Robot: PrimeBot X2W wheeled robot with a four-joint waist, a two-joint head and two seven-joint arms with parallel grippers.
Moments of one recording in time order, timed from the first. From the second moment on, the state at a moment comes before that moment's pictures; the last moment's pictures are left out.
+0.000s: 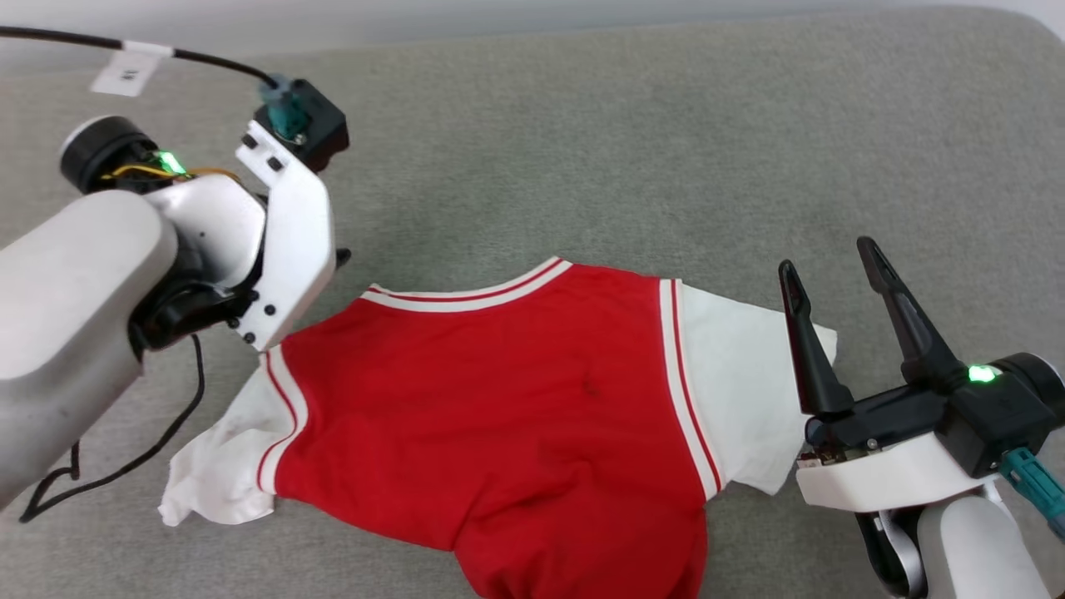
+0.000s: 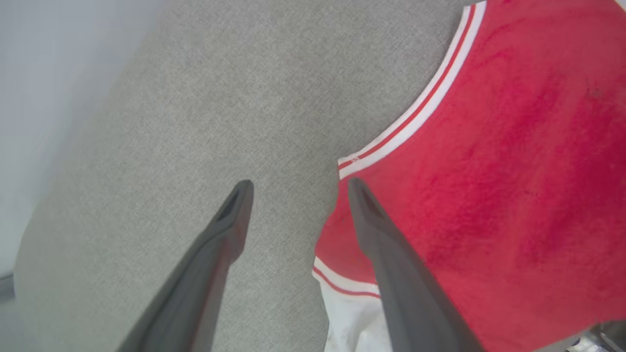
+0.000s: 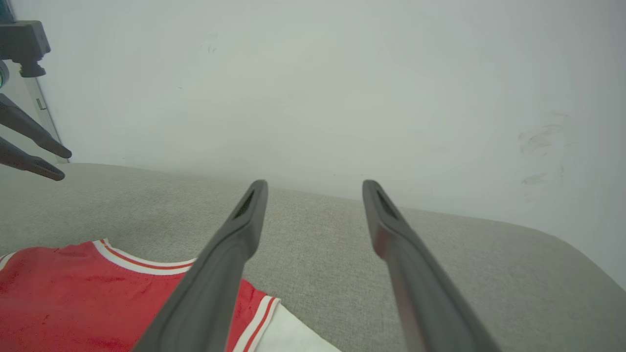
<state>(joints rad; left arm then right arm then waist) -1.17 0.82 -1.15 0.18 -0.95 -0.09 0.74 -0.17 -0.09 0.11 -0.04 0.06 0.13 -0.26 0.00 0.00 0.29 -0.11</state>
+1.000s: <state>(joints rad) -1.21 0.79 -1.24 0.26 -0.97 -0.13 0.71 -0.21 -0.07 0.11 -0.05 0.03 0.13 -0.26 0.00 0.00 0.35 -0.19</state>
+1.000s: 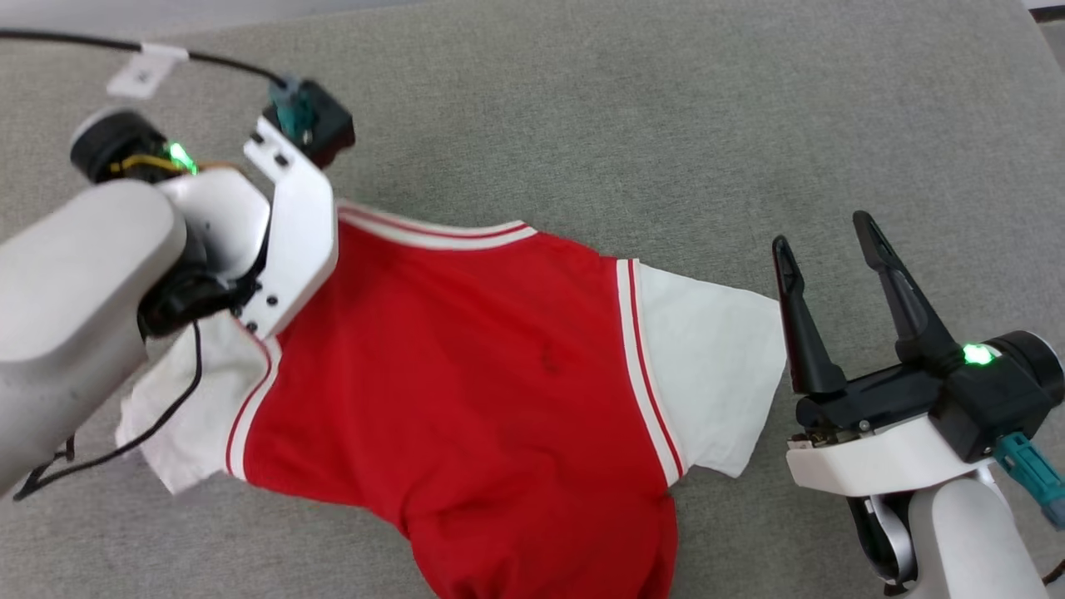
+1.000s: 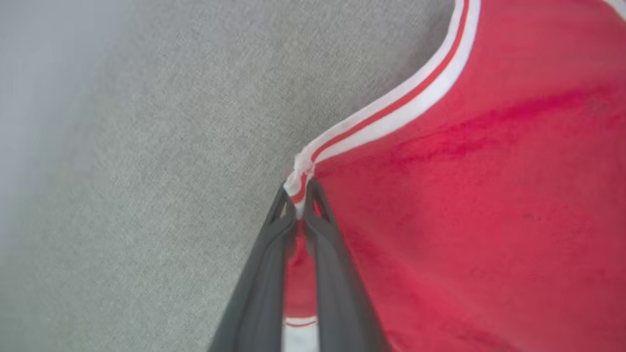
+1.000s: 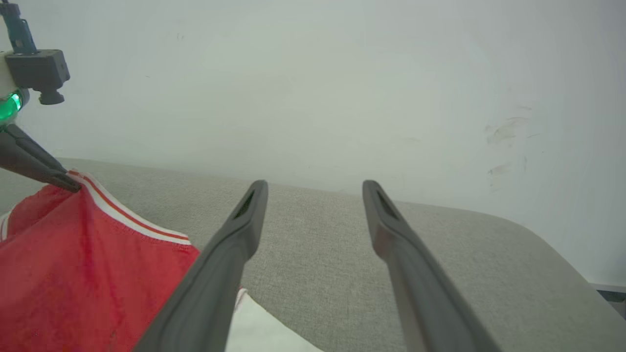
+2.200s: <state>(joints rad) -1.34 0.77 -1.25 0.44 -1.02 -0.13 0.64 -0.21 -0.06 0.12 -0.06 0.03 0.13 -0.26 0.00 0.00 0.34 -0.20</state>
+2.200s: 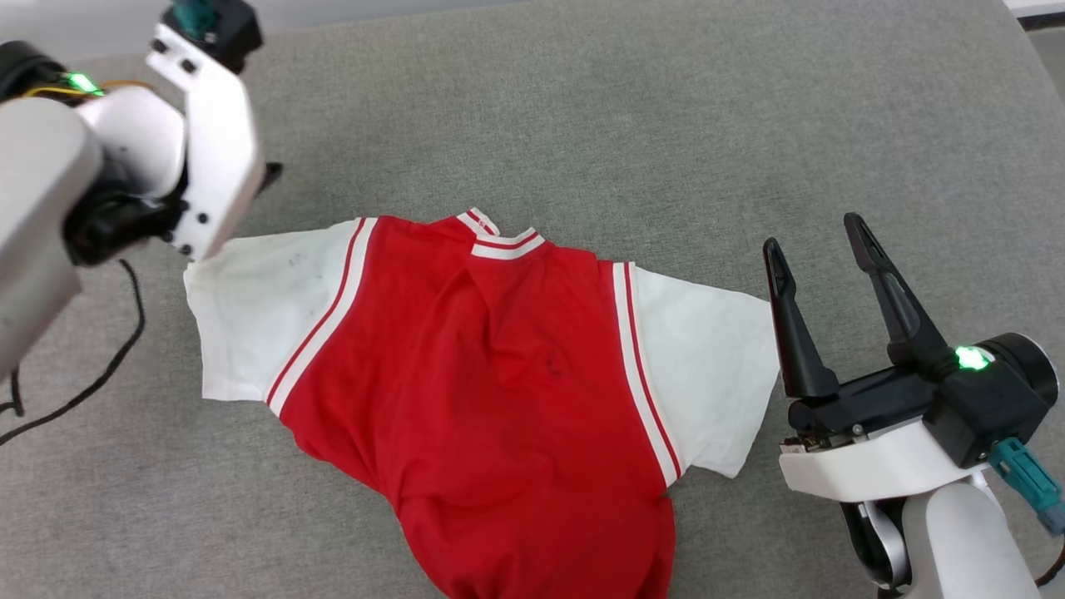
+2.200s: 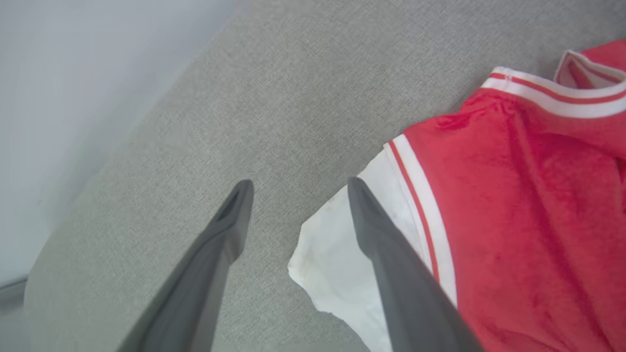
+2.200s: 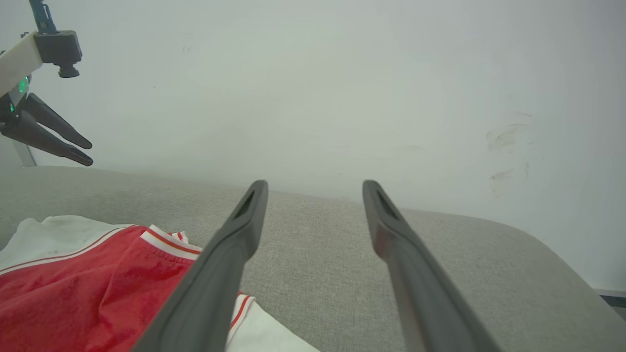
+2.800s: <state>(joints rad) -1.23 0.87 -1.26 0.50 -1.02 -0.13 0.86 -0.23 -0.06 0.12 -0.08 0.03 0.13 -0.26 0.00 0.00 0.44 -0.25</state>
